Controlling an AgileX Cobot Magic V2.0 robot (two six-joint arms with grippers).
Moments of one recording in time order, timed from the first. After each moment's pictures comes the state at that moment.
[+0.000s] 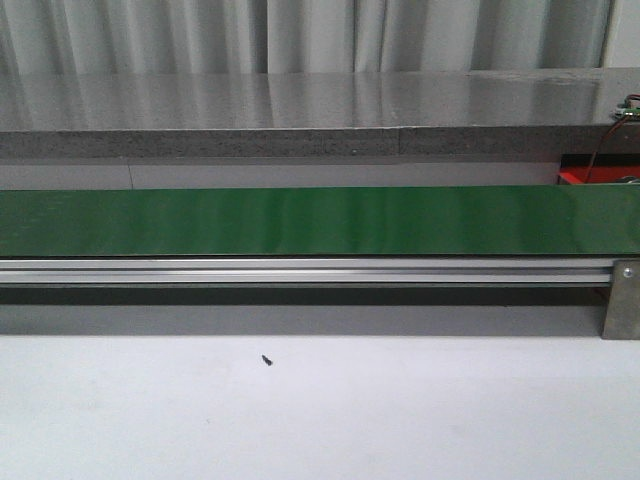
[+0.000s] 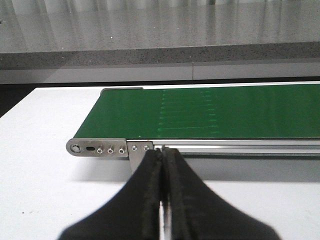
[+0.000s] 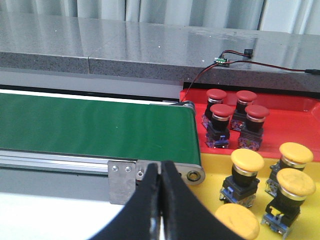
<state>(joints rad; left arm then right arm) 0.05 -0.01 -0.03 -0.07 0.25 0.08 0.02 -0.01 0.03 -0.04 0.10 0.02</state>
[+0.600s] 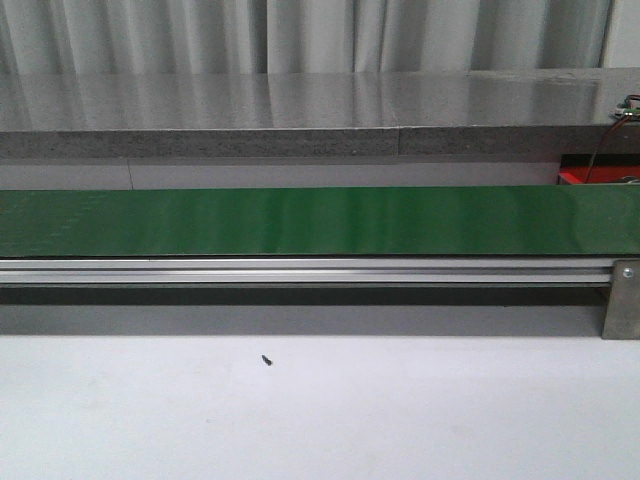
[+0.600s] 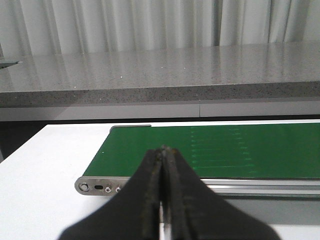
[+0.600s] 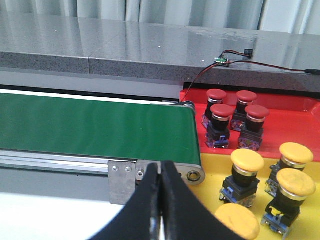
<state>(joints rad) 0.05 -0.01 0.01 0.00 0.09 0.01 0.02 -0.01 0.03 -0.04 0.10 0.02</state>
